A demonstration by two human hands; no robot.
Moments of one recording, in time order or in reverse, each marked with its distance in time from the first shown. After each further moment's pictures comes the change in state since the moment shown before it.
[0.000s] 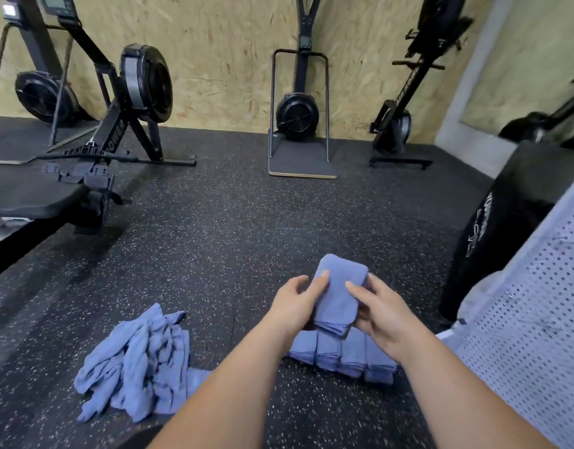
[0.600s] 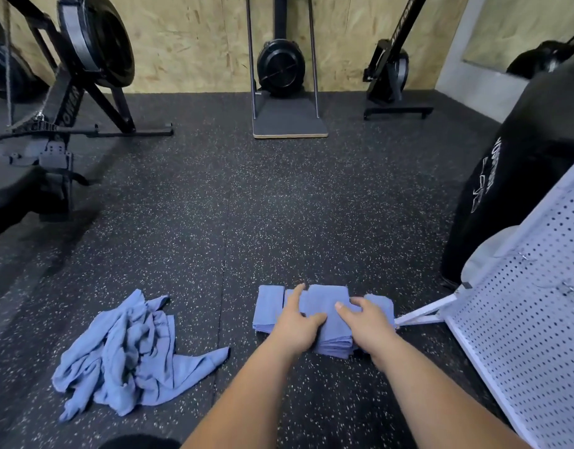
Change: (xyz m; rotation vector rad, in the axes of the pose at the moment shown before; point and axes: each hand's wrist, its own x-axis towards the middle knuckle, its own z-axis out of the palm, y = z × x) left_hand 0.059 -0.103 0.050 0.290 -0.059 -0.156; right_hand 0.060 0.110 -0.058 -0.523 0.247 0.182
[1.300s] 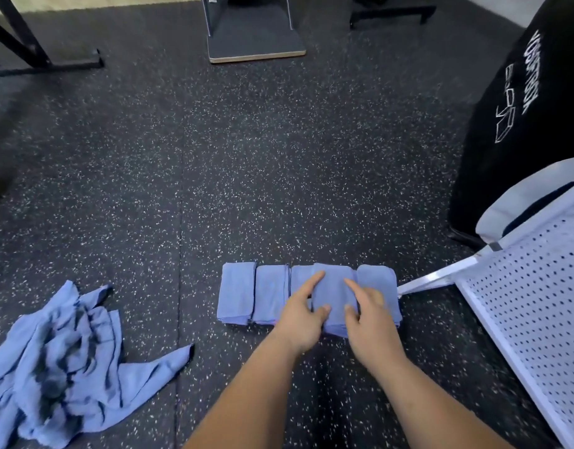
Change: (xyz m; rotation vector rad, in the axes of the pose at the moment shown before) left_hand 0.157 -0.081 0.078 0.097 -0.154 0.062; right_hand 0.124 0.122 0.012 -0.369 0.125 -0.140
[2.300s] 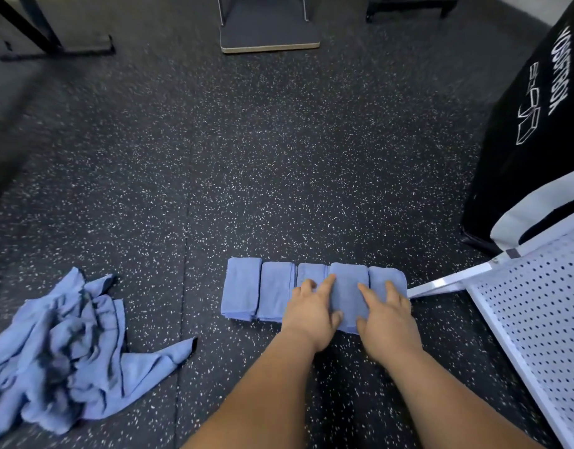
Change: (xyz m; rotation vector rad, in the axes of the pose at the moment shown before) left_hand 0.037 -0.021 0.016 0.739 0.002 0.085; right_hand 0.022 0.013 -0.011 -0.550 -0.150 0.089
